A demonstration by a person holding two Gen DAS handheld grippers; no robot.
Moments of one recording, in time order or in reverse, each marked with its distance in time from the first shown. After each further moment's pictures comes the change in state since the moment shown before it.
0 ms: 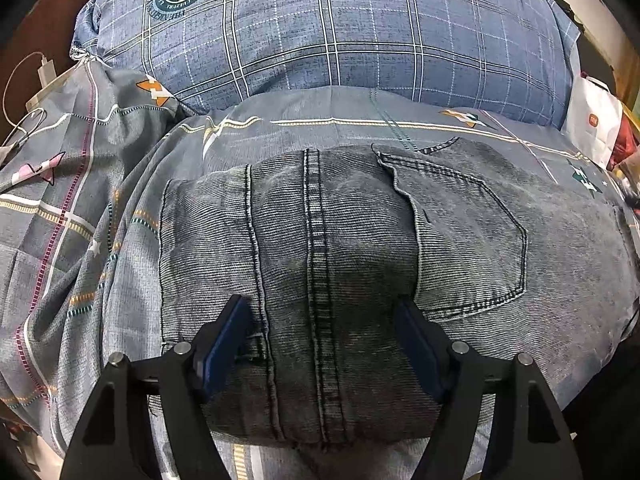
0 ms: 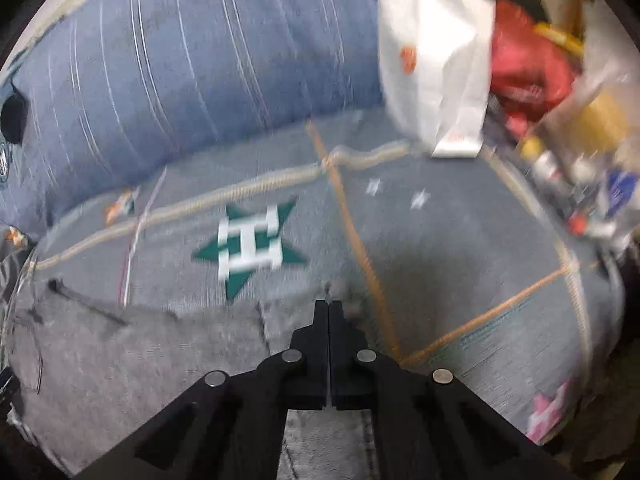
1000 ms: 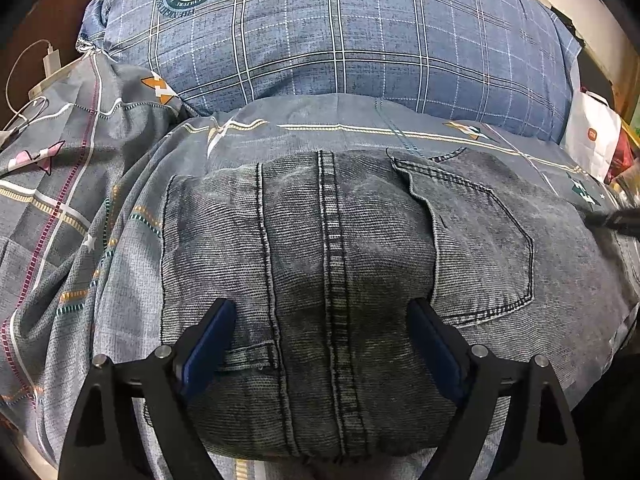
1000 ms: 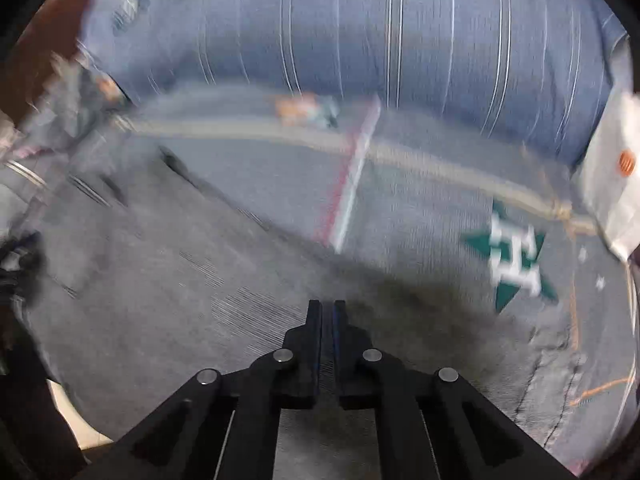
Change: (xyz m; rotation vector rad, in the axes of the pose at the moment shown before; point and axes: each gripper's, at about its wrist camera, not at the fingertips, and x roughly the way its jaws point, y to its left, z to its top) left arm 0.006 0.012 -0.005 -0.028 -0.044 -0.030; right arm 0.061 0.190 -0.020 -0.478 0.209 0.183
